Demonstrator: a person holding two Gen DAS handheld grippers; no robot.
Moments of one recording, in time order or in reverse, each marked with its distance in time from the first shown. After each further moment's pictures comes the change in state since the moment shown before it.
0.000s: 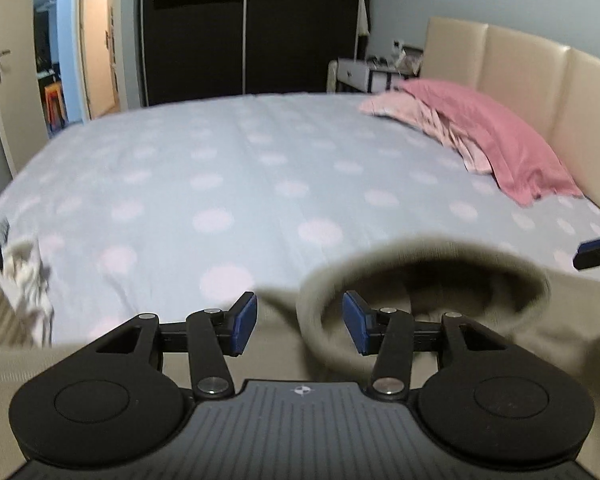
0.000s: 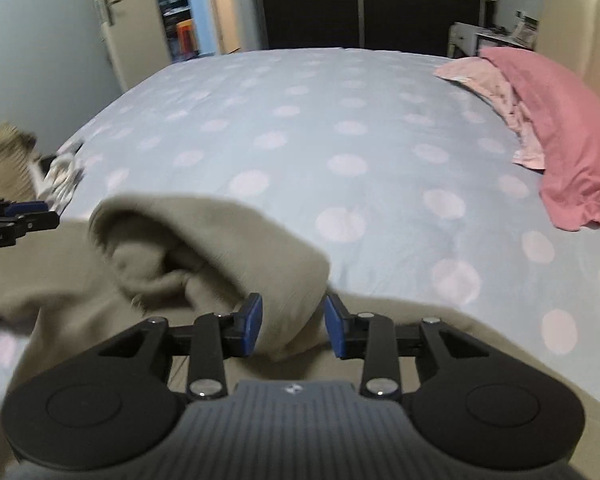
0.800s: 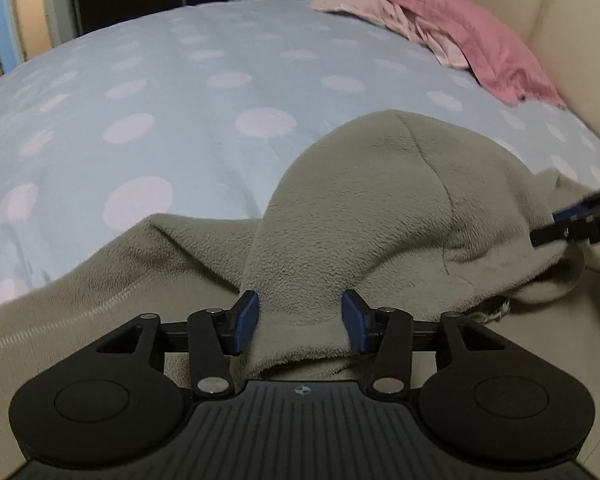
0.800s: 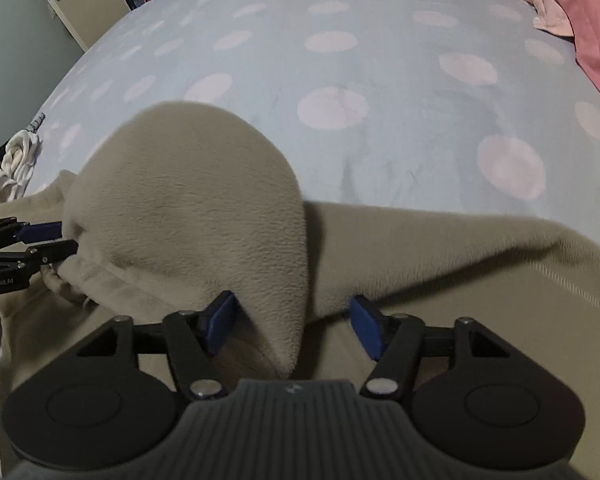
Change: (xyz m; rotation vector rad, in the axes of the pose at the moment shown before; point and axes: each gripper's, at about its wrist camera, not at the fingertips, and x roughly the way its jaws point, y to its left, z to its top) left arm 0.106 -0.017 -0.061 0.085 0.278 -0.130; right arm 0.123 -0.023 -0.038 0.154 0.253 0.055
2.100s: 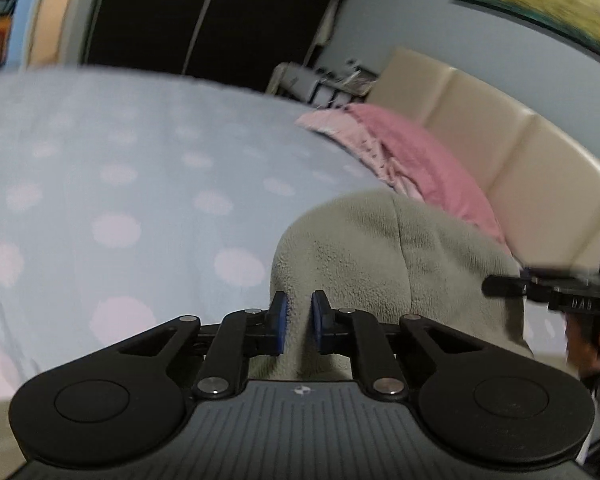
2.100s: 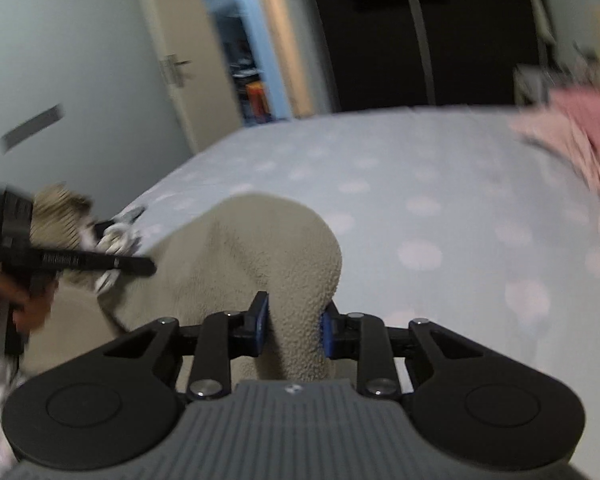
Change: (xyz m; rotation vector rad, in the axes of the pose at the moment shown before) left arm -0.086 0.039 0.062 -0.104 -0.286 -0.203; right arm -0.089 0.041 0.057 -0.313 -0.433 0.219
